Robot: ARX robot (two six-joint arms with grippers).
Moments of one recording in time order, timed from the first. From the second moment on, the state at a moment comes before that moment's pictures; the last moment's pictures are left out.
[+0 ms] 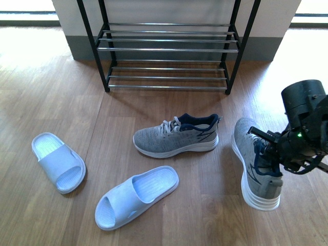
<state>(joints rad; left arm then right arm) 0.00 0.02 0.01 0.00 0.00 0.00 0.09 2.50 1.15 0.22 0.20 0.63</state>
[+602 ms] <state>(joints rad) 0.00 0.02 0.01 0.00 0.00 0.00 0.03 1.92 0.75 0.35 0.04 0.42</state>
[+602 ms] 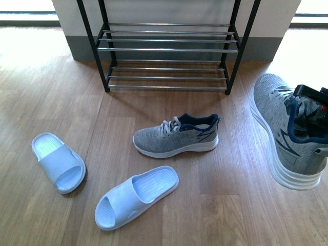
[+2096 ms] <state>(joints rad) 0.00 0.02 0.01 0.00 0.00 0.00 -0.15 1.23 0.42 0.31 -0.20 0.25</state>
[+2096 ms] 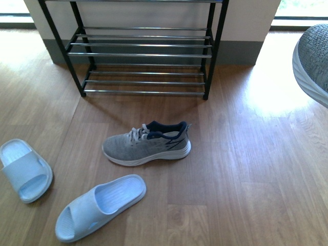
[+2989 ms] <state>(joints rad) -0.04 0.40 0.10 -0.02 -0.26 -0.07 -0.15 1.23 0.42 0.31 -0.20 0.25</state>
